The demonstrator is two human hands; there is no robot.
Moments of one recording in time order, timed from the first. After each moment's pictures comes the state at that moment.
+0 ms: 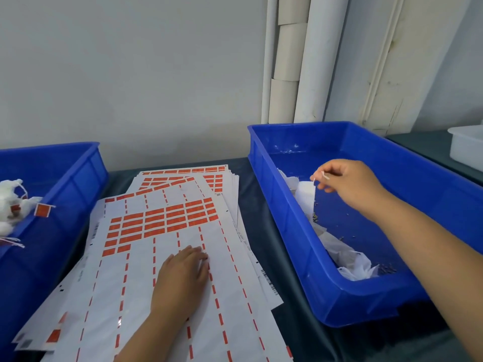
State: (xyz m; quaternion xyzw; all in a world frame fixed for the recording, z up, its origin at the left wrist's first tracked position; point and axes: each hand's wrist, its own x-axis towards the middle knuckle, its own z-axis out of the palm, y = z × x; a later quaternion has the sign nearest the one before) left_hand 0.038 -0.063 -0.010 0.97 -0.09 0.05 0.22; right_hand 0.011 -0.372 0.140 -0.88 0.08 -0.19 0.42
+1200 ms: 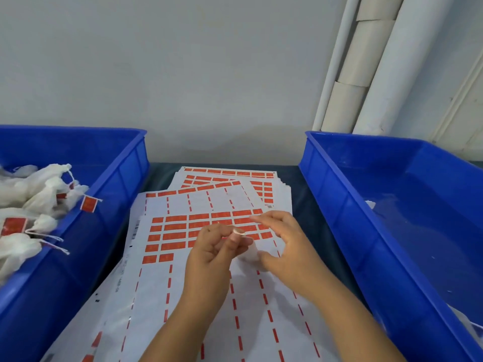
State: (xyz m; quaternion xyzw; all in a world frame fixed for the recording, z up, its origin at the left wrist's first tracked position) left_hand 0.074 -0.040 0.046 0.71 -0.04 0.09 0.70; right_hand 0.069 -0.178 0.062 -0.89 -0.07 -0.07 0.44
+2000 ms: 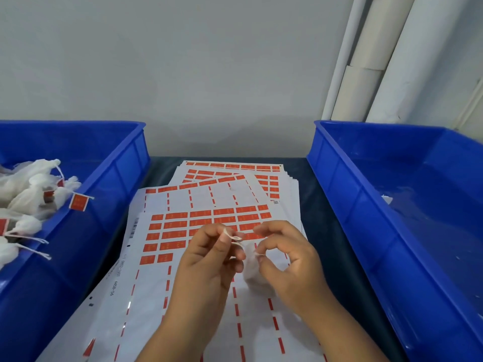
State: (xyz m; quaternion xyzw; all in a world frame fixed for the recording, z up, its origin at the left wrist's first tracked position) left_hand 0.068 -0.036 0.059 0.55 0.03 -0.02 0.84; right_hand 0.067 -0.171 0.033 -0.83 -0.11 -0.19 0.52
